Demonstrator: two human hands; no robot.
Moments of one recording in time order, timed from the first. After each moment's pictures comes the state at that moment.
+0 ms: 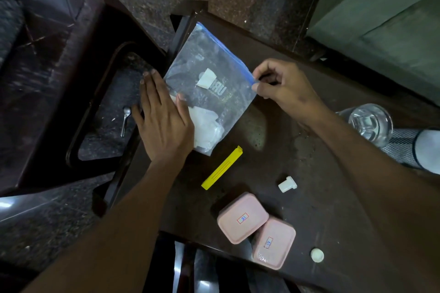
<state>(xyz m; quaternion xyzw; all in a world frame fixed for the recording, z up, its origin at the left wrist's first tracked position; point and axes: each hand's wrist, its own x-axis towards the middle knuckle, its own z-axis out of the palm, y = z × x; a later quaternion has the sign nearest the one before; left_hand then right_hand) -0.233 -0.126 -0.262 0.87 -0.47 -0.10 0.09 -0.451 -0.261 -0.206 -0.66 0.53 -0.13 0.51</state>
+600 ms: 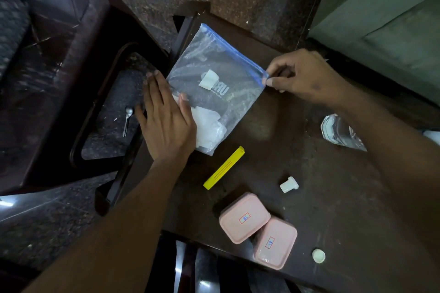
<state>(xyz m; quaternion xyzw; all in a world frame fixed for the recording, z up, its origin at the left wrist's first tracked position) -0.234 -0.127 -0.256 0.87 -0.47 -0.11 0.08 -0.468 -0.294 -0.180 -0.77 0.50 0.02 0.39</state>
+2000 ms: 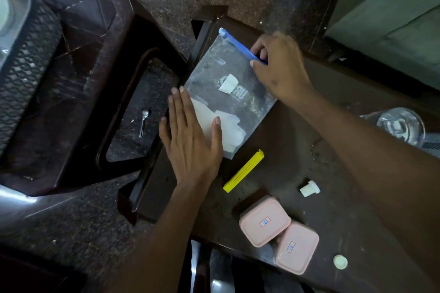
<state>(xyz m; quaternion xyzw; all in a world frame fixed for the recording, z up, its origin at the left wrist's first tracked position) -0.246 -0.090 -0.246 0.85 -0.48 -0.13 0.15 -0.381 -0.291 -0.209 -0.79 0.56 -0.08 0.23</state>
